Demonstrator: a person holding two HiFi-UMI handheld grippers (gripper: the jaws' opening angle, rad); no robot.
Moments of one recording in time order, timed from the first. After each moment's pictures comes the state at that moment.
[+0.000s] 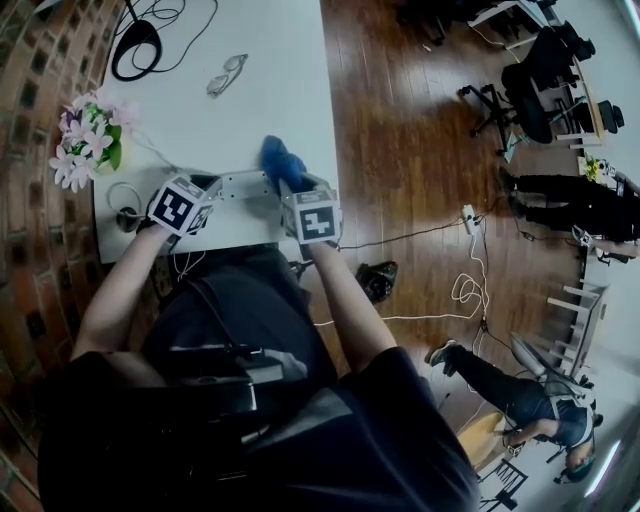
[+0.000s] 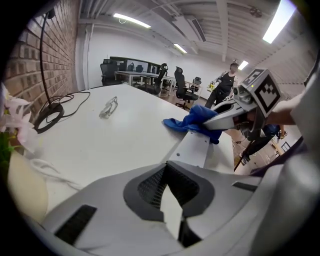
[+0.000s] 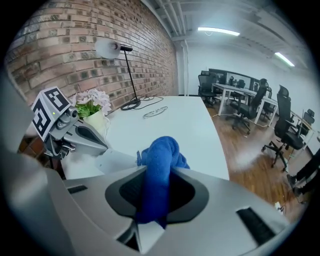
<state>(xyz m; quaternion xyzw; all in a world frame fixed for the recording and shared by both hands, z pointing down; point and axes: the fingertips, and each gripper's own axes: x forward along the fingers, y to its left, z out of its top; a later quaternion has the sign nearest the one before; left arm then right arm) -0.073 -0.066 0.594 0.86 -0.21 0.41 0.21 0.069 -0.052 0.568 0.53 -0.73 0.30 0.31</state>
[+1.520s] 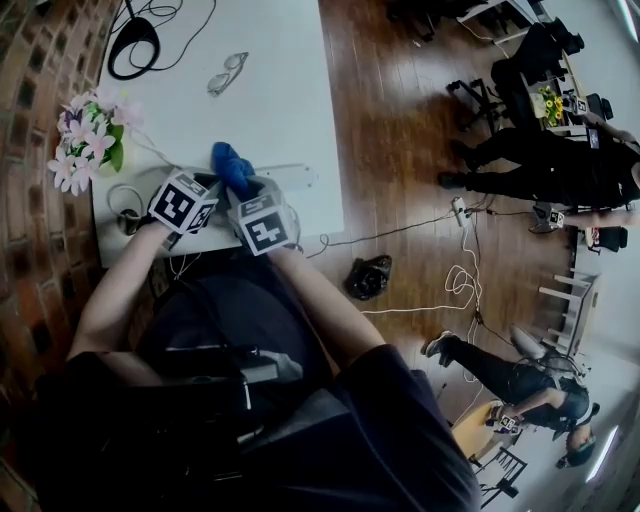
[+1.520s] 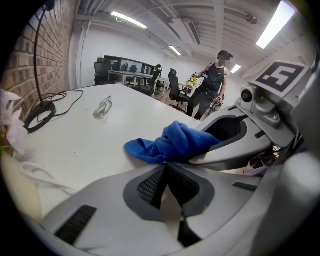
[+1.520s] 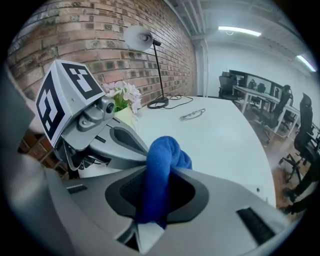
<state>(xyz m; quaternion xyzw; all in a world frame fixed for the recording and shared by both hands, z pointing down) -0.071 -0.064 0.593 0.88 -0.16 0.40 0.22 -0.061 -0.054 0.567 0.45 -0.79 0.28 0.32</state>
